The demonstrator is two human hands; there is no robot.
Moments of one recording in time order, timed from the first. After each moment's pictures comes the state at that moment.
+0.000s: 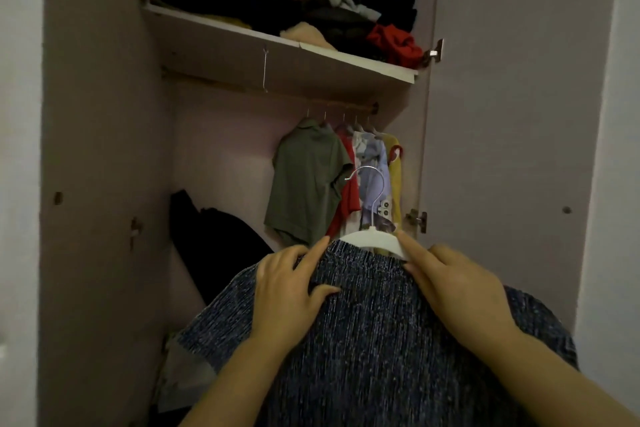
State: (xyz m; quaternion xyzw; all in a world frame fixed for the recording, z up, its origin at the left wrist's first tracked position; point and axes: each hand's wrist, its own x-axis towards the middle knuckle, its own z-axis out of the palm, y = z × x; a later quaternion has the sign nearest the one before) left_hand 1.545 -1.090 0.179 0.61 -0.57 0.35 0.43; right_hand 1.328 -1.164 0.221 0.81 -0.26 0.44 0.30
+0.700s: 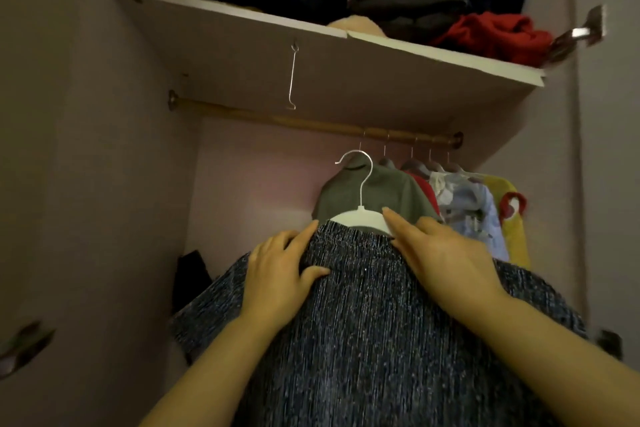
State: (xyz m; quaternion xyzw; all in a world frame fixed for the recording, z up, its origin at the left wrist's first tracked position) left_hand 1.786 -1.345 0.277 0.67 -0.49 0.38 0.41; right_hand 1.582 -1.448 0.323 0.81 -0.22 0.43 0.34
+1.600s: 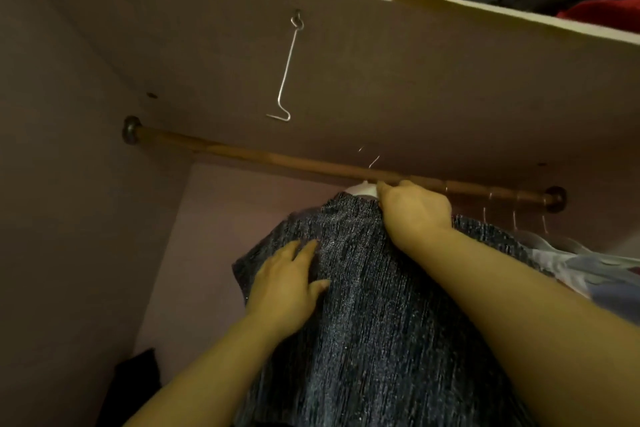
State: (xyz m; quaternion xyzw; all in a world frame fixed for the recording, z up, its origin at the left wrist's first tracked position) left_hand 1.952 -1.530 0.390 0.73 -0.46 0.36 0.35; right_hand 1.799 -1.610 0.502 0.78 -0.31 0.43 0.32
